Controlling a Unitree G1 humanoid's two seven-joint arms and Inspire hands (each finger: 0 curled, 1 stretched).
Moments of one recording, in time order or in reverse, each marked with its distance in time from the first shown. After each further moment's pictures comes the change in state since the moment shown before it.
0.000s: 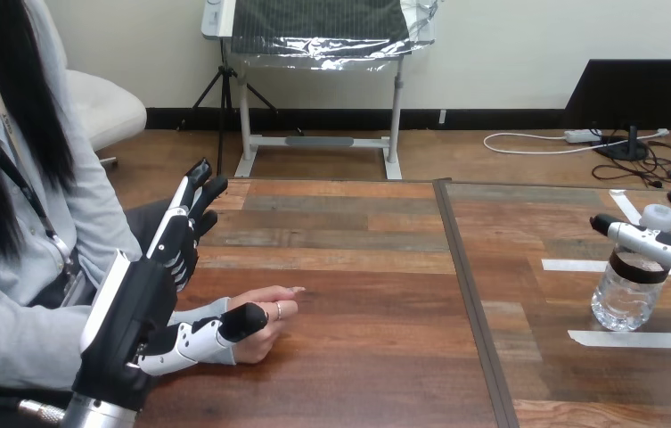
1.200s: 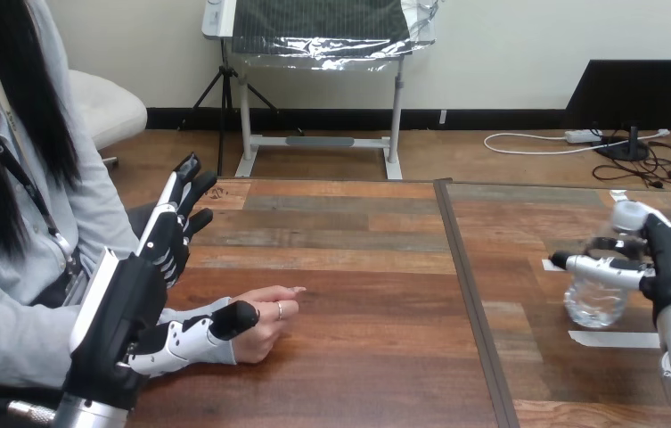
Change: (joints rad) left arm 0.001 0.001 0.024 -0.003 0.000 -0.016 0.001; right arm 0.006 0.081 0.000 0.016 0.023 0.041 0.062
